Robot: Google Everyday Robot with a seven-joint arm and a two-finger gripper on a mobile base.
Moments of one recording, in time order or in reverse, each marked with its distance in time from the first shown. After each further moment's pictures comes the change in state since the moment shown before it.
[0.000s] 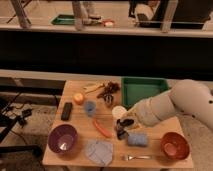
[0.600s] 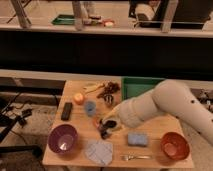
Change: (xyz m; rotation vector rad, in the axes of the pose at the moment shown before) arm -0.077 -0.041 0.040 0.030 -0.110 -0.173
